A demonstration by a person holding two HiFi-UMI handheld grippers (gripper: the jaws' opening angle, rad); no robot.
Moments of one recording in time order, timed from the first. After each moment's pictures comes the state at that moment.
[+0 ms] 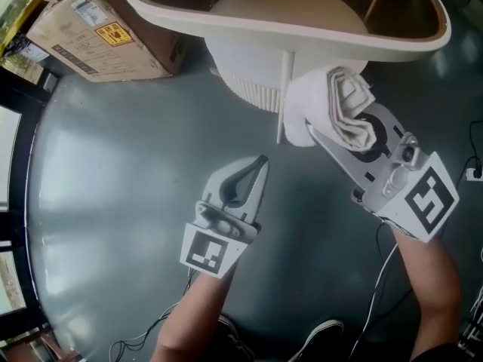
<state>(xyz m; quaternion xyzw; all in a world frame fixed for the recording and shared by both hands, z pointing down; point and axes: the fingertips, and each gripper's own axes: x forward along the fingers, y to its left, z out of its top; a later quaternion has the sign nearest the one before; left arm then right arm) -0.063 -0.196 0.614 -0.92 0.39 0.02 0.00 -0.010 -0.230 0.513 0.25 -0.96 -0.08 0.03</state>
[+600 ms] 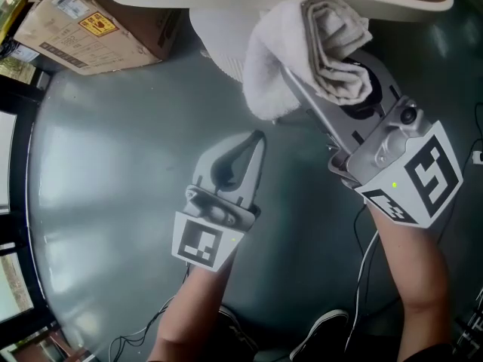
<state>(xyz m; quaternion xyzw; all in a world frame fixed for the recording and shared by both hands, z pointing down) -0.050 -0.197 0.602 -0.92 0.38 0.04 0.04 -0.011 -0.252 0.494 0.33 -0.94 -0.05 -0.05</state>
